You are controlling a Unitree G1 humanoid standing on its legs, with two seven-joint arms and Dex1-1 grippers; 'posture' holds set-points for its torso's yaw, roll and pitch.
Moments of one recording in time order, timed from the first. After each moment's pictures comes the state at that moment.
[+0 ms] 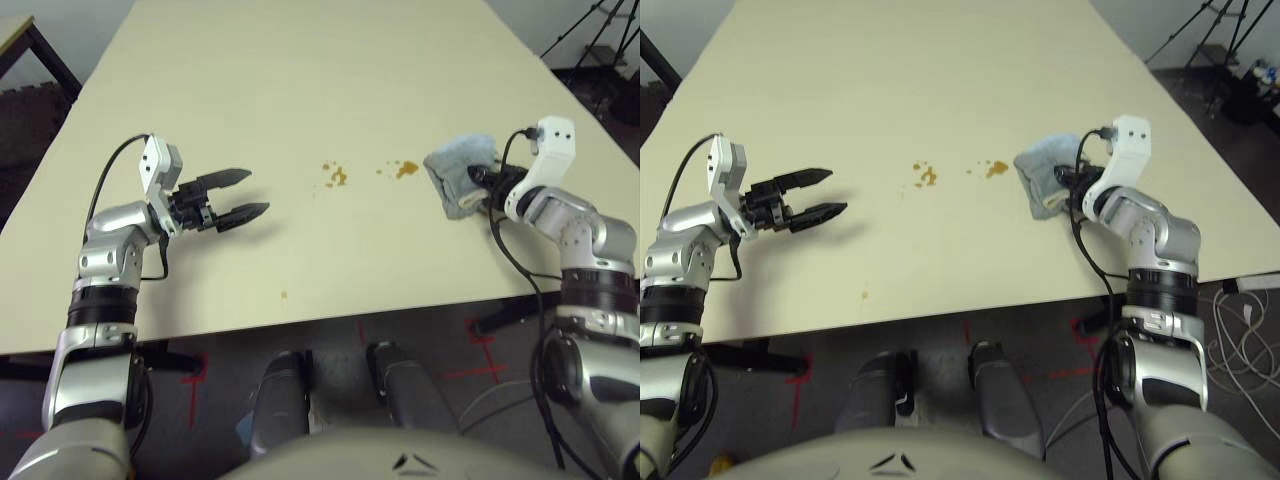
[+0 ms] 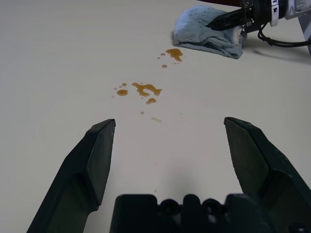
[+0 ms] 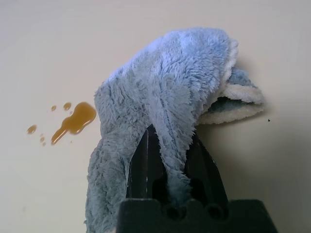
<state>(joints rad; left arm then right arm) -0.50 0.65 0.14 0.45 -0.43 0.12 -1.29 -0.61 -0.34 -0.33 0.32 0.40 0.74 0.27</state>
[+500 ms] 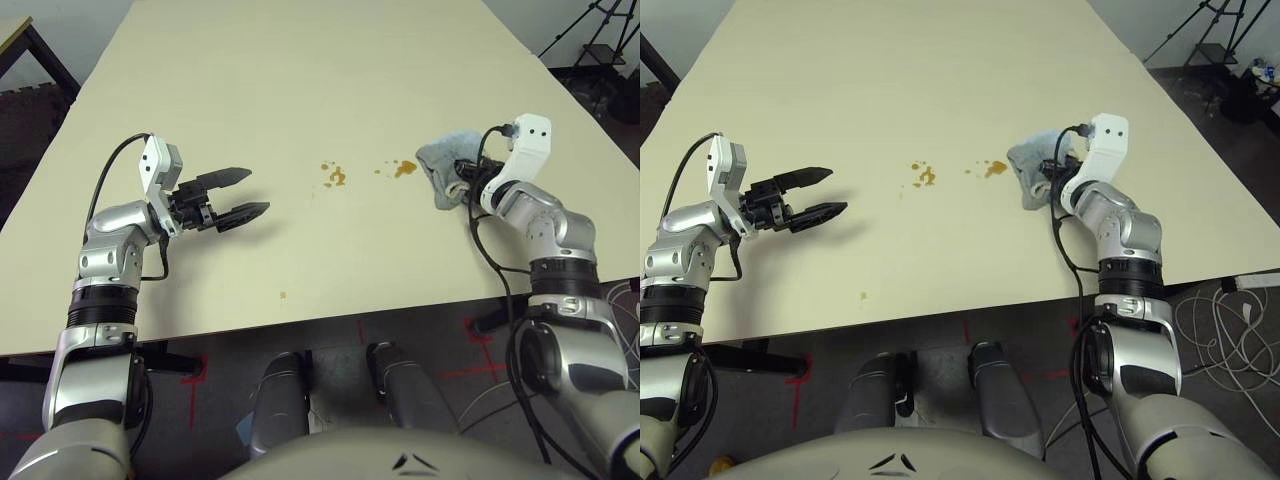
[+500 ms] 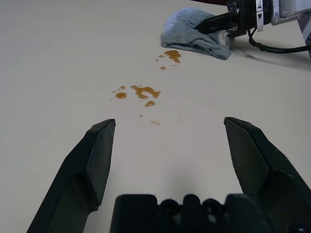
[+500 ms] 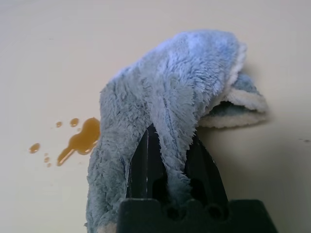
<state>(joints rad) -0.50 0.65 0.14 0.45 -0.43 0.12 -1.29 -0.67 -0.26 -0.29 0.40 0.36 0.65 0.23</state>
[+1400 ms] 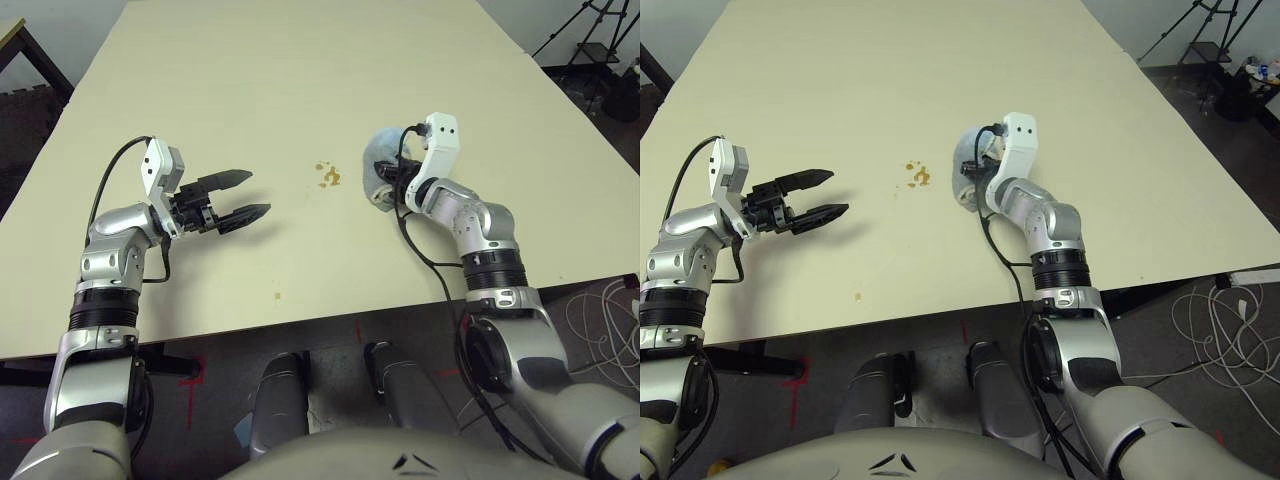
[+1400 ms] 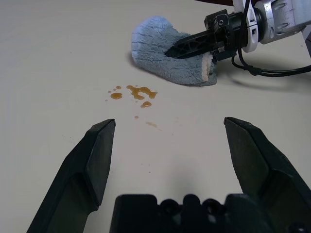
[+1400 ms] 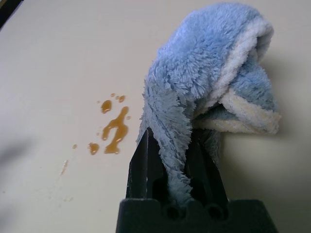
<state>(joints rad) -0.48 0.64 0.14 0.44 -0.43 0.11 -1.28 -0.75 0.00 -0.17 0.41 0.36 0.70 0.25</state>
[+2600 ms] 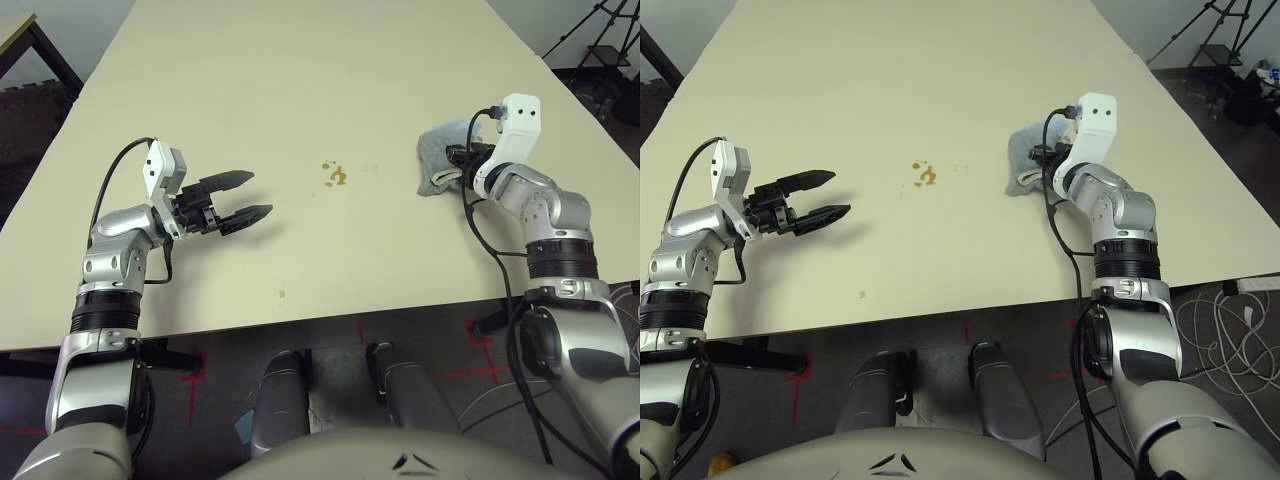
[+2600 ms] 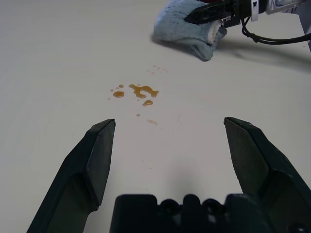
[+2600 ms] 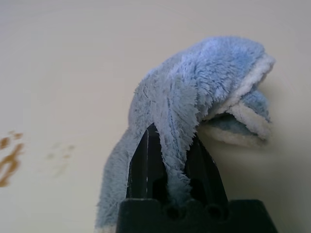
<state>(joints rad) -0.48 0.64 0.14 0.42 -0.43 0.11 -1.27 -0.75 -0.24 -0.24 0.39 0.36 0.69 0.23</state>
